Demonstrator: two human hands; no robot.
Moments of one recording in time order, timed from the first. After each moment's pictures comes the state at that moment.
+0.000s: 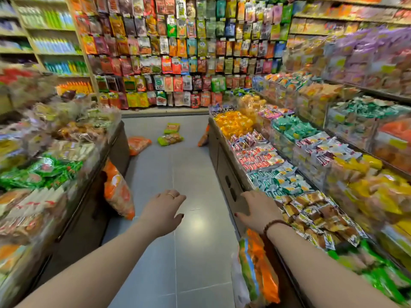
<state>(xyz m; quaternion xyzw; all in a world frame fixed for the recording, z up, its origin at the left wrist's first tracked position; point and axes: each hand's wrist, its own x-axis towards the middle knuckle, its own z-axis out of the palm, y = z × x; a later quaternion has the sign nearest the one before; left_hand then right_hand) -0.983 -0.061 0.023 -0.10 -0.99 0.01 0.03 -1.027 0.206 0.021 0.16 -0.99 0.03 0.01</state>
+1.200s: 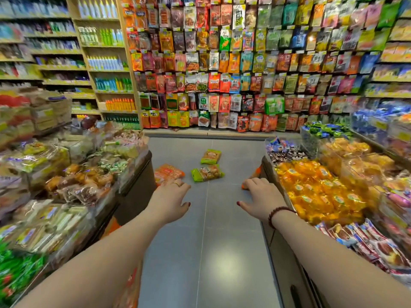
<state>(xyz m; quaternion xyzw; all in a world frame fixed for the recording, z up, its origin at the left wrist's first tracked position) -1.619 -0.317 0.045 0.04 -0.99 0.04 0.08 -1.722 -0.073 0.049 0.30 -0.95 0.05 0.08</state>
